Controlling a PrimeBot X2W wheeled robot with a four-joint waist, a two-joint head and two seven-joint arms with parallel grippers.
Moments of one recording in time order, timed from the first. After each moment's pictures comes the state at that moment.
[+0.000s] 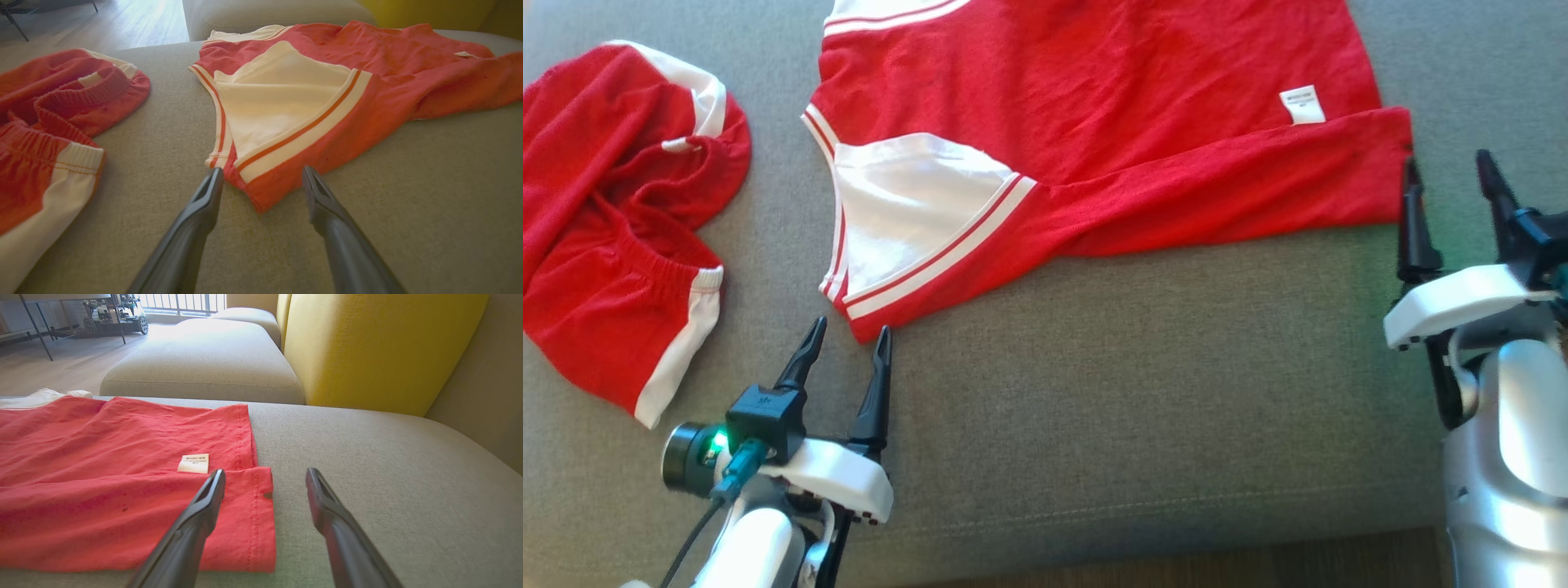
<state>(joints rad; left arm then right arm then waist) -0.13 0.26 -0.44 0.18 -0.30 0.15 -0.25 -0.45 -0.06 -0.26 0.44 -0.11 0.13 -0.23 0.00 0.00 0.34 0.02</state>
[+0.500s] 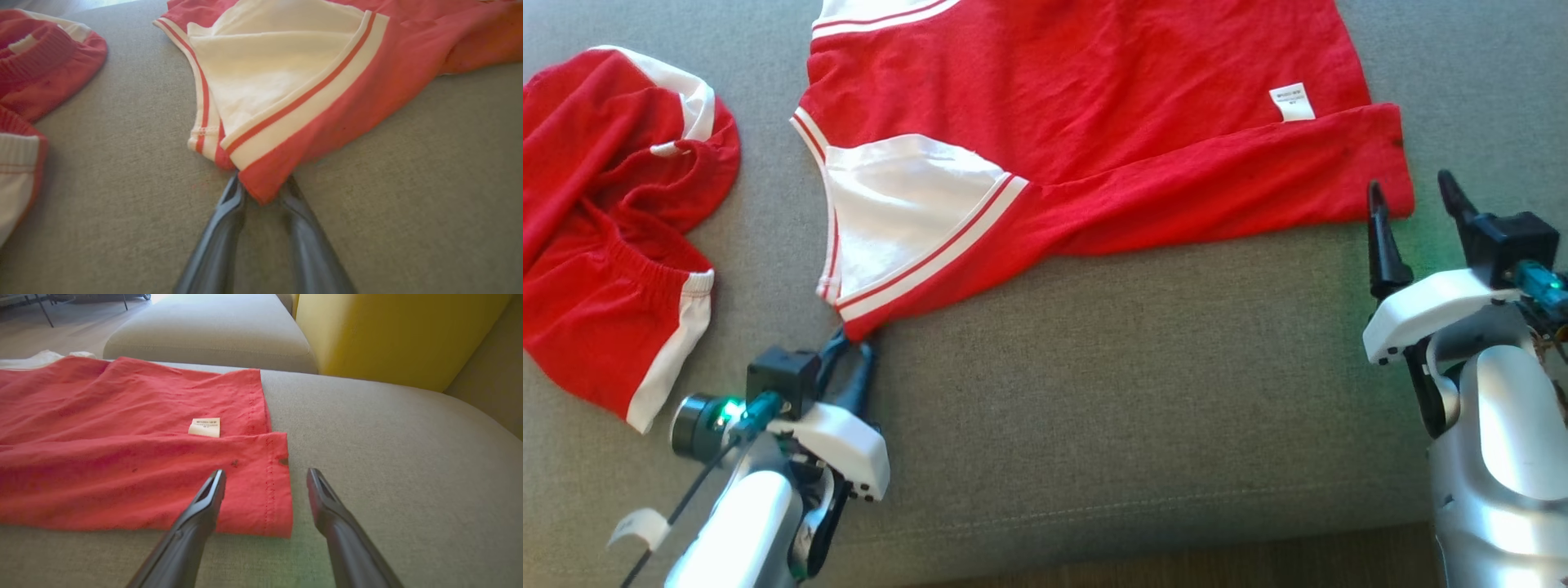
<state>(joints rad) -0.24 0.26 -0.48 0.37 -0.32 0.06 -0.18 -0.44 -0.06 -0.22 0.45 -0.11 0.13 -0.16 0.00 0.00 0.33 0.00</state>
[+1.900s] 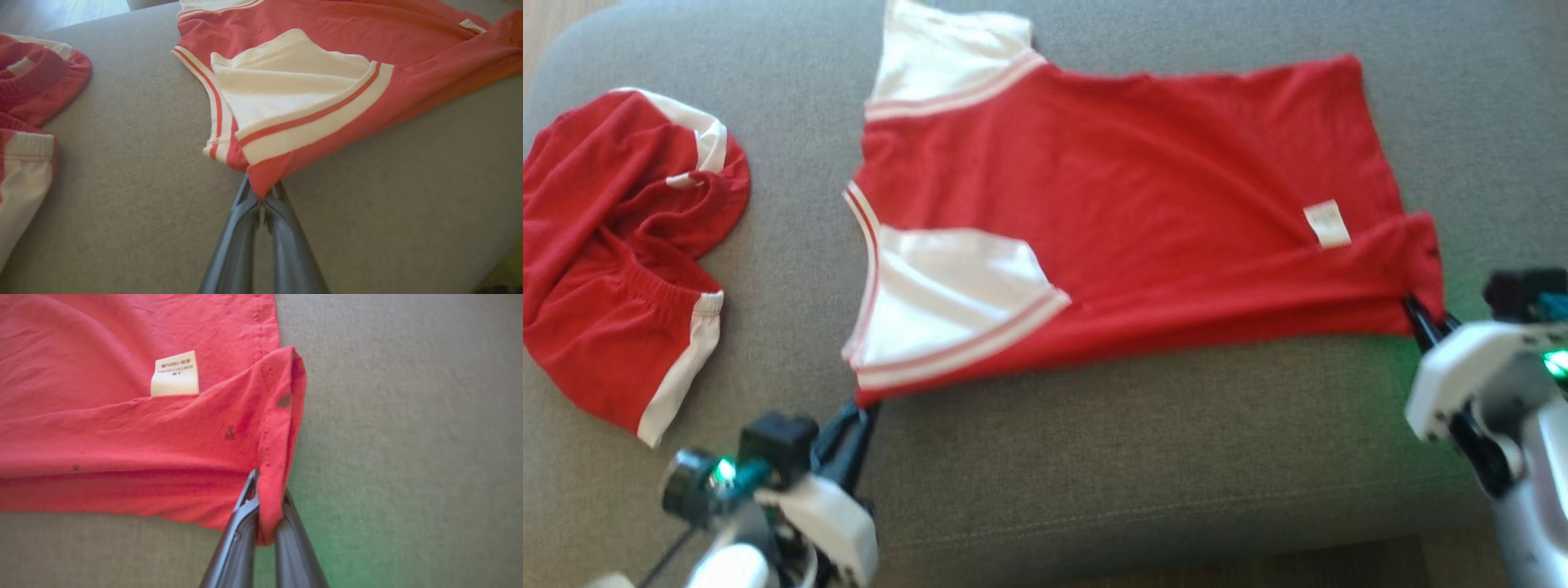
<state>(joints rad) -0.09 0.39 -0.52 0.15 -0.36 0.05 -0.10 -0.33 -0.25 -0.07 0.49 0.23 0.13 0.18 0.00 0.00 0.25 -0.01</state>
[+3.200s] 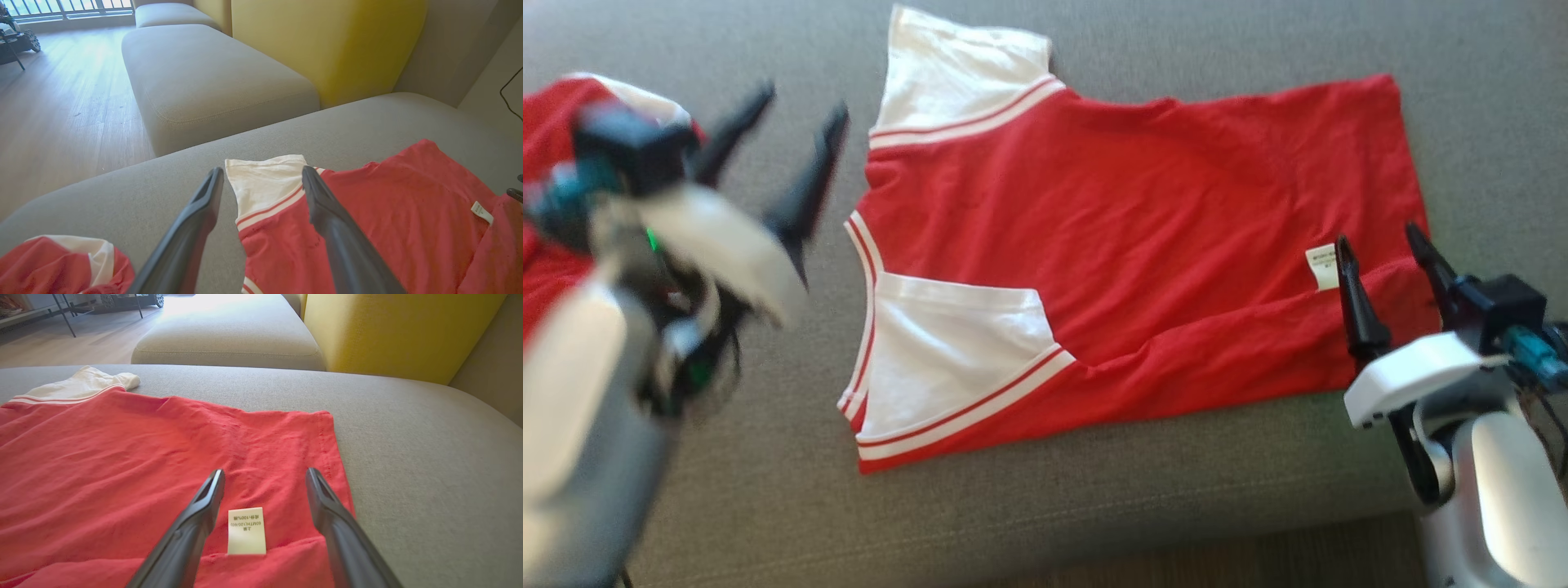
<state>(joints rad) -0.49 0.46 -0.40 -0.03 -0.55 0.00 0.19 -0.22 -0.06 -0.11 0.18 0.01 0.13 -0.07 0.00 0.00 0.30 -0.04</state>
